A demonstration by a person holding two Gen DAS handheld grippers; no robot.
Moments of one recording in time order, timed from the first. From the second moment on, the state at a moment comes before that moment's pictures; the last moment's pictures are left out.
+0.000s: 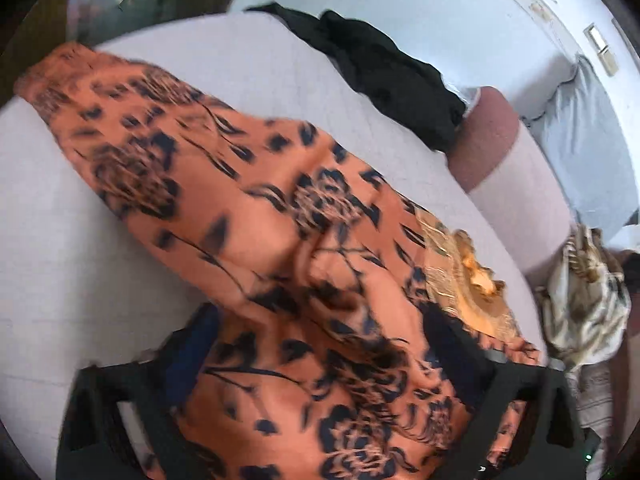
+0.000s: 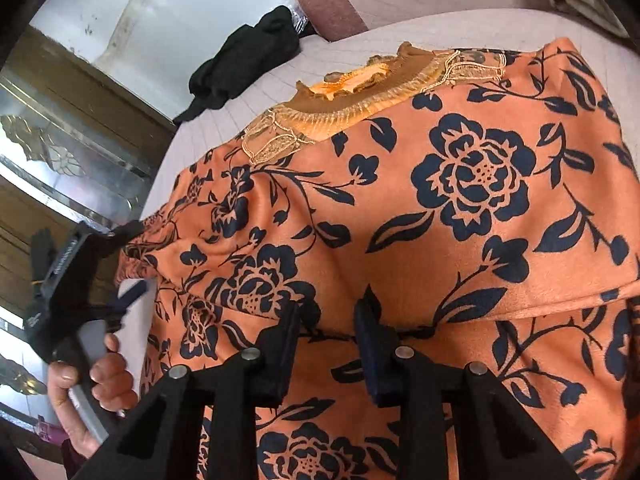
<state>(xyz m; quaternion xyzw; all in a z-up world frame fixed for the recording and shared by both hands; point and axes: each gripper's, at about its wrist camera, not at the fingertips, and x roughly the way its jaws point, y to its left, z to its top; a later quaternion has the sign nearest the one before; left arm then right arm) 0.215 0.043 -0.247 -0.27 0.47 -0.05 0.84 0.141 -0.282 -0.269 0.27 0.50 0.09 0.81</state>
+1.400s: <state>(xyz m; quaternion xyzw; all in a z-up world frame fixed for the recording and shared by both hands) 0.261 0.340 -0.266 -0.48 0.38 0.13 0.78 0.148 -0.296 -0.279 0.40 0.47 0.14 0.78</state>
